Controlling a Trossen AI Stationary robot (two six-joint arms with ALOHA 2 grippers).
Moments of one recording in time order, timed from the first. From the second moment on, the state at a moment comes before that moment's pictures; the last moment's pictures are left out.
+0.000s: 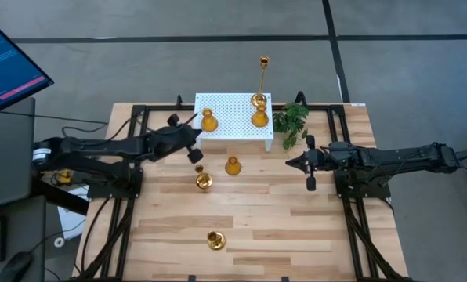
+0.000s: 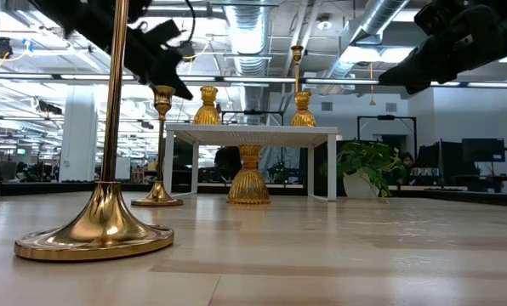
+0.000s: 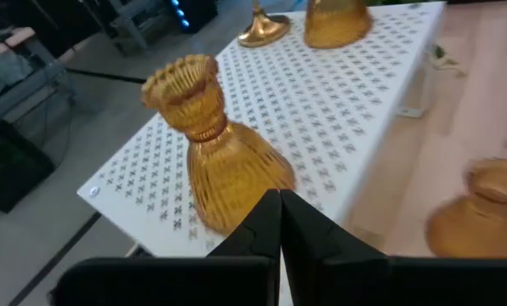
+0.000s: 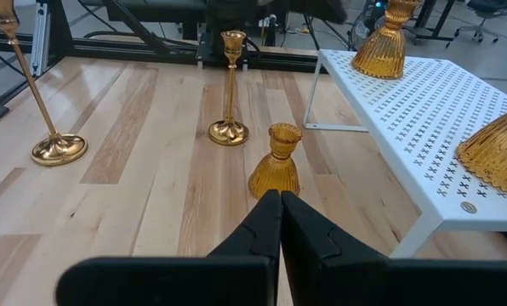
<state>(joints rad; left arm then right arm) 0.18 0.90 0.60 0.03 -0.51 0.15 0.01 0.60 0.32 -0.03 0.10 -0.08</state>
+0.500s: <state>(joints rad) 0.32 1.00 0.60 0.21 -0.37 0.19 0.01 0.60 0.32 -0.03 0.10 -0.08</state>
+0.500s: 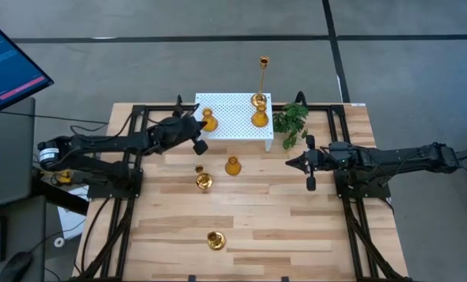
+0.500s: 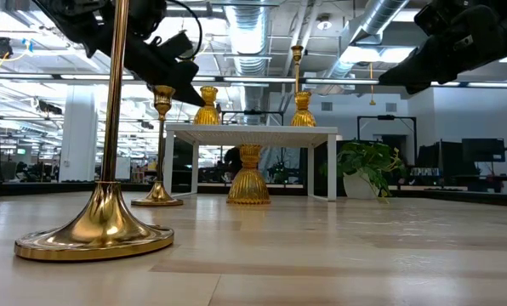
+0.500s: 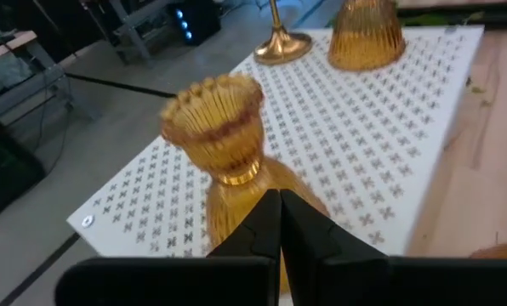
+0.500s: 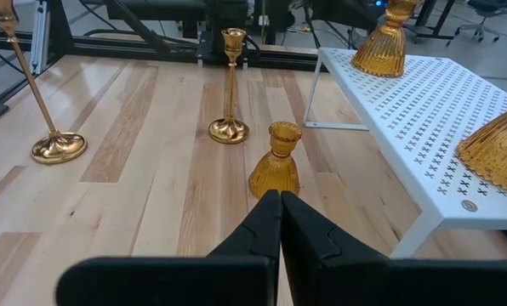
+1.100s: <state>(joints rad) 0.40 1.13 0.60 0.40 -0.26 0.21 0.01 0.60 0.32 -0.03 0.10 -0.08</state>
